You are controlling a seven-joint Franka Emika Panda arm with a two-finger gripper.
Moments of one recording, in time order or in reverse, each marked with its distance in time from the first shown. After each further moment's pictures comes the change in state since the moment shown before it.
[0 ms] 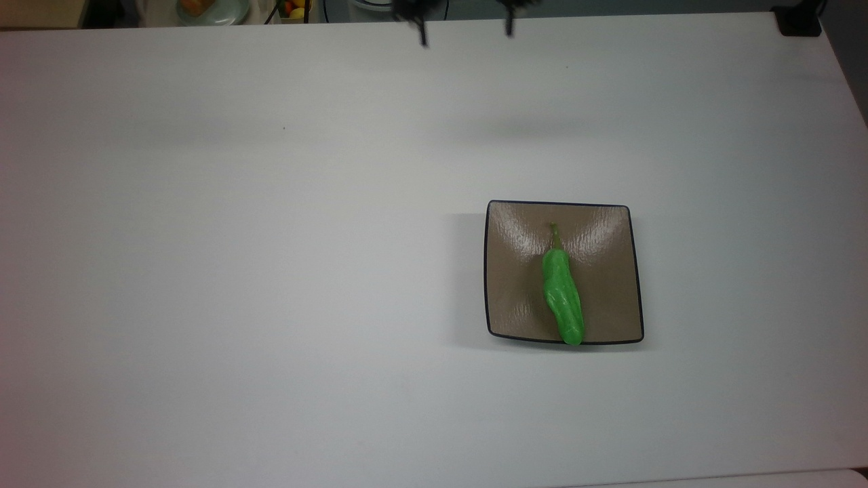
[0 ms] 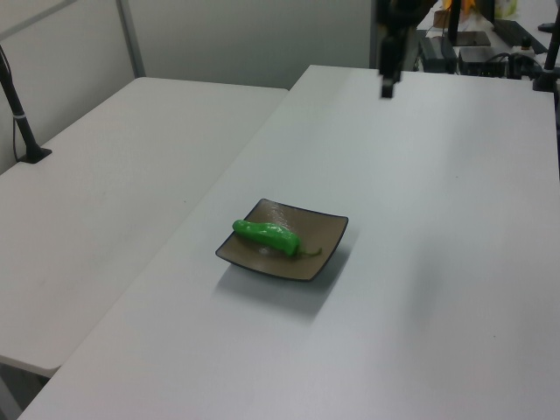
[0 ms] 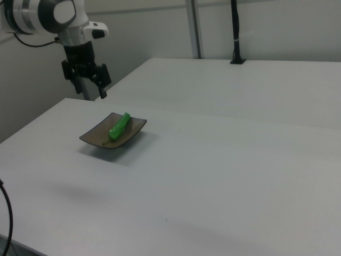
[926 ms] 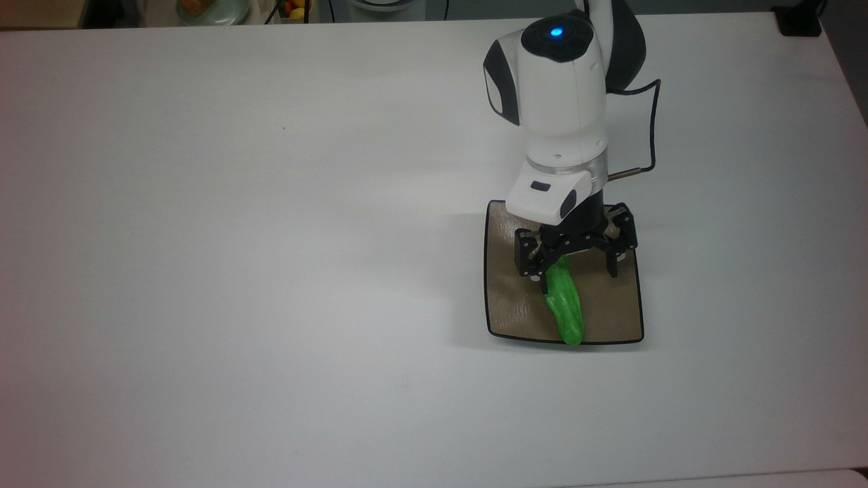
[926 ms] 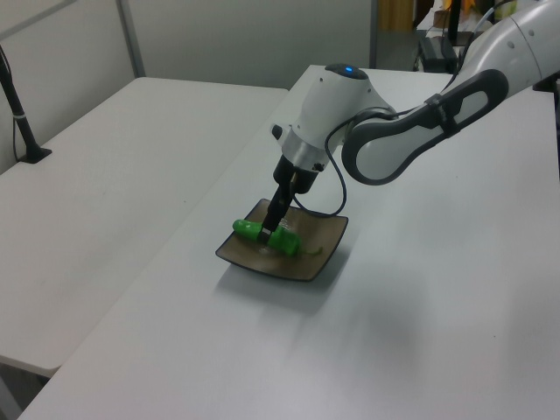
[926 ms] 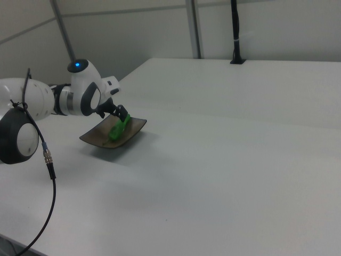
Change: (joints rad) arm 0.150 0.549 0.035 0.022 0.005 0.997 -0.003
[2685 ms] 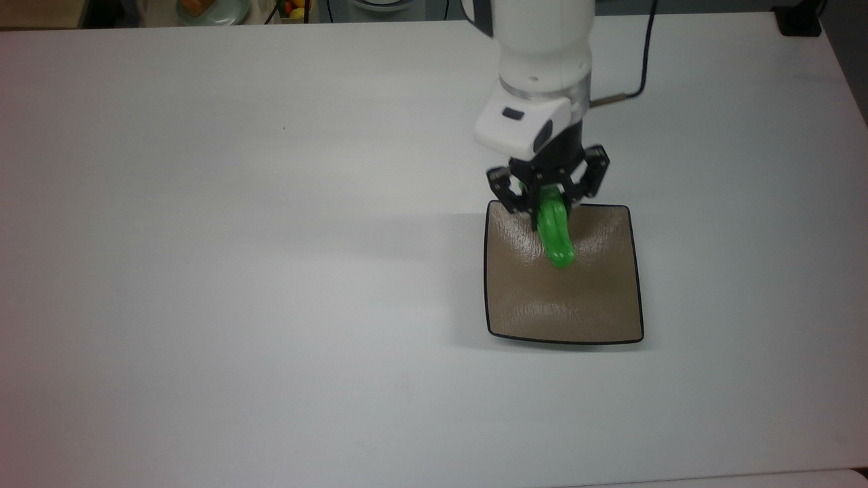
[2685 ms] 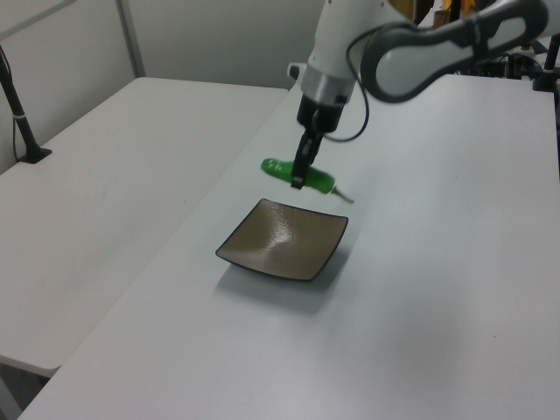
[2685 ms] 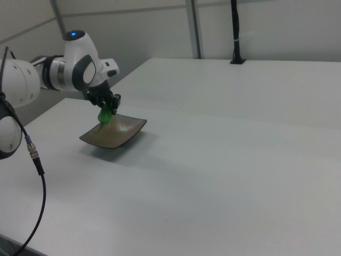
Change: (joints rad) arm -0.032 -0.186 -0.019 -0.018 0.006 -0.332 -0.004
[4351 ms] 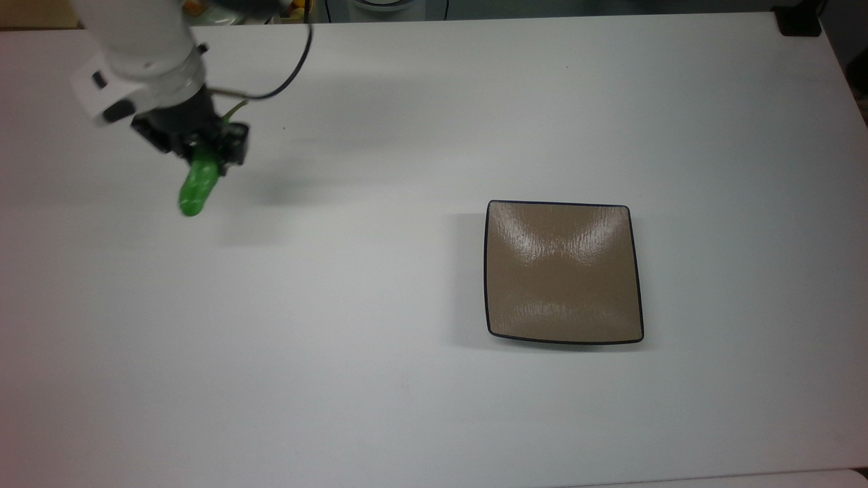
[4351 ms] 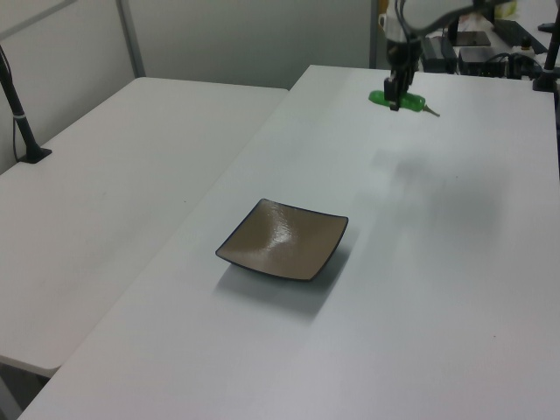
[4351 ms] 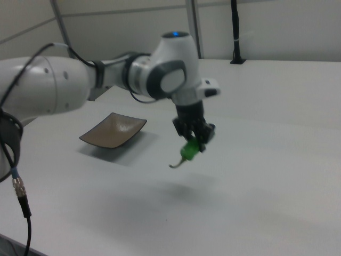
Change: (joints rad) arm -0.471 -0.129 -0.119 -0.122 -0.082 -0.293 -0.237
